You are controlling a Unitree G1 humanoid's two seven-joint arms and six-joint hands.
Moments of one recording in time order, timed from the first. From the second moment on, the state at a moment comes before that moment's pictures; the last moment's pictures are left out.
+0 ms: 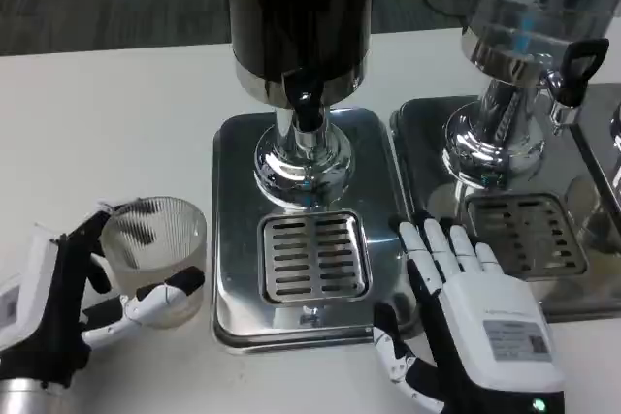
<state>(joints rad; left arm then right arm) -0.05 0.46 -0.09 0.81 0.53 -0.82 0.62 0.38 -0.21 0.50 -0.28 -1.12 0.20 -0.29</state>
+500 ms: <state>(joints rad) -0.08 0.45 -0.09 0.74 0.54 -0.82 0.62 0.37 -0.20 0.48 -0.28 -1.12 0.20 -0.30</state>
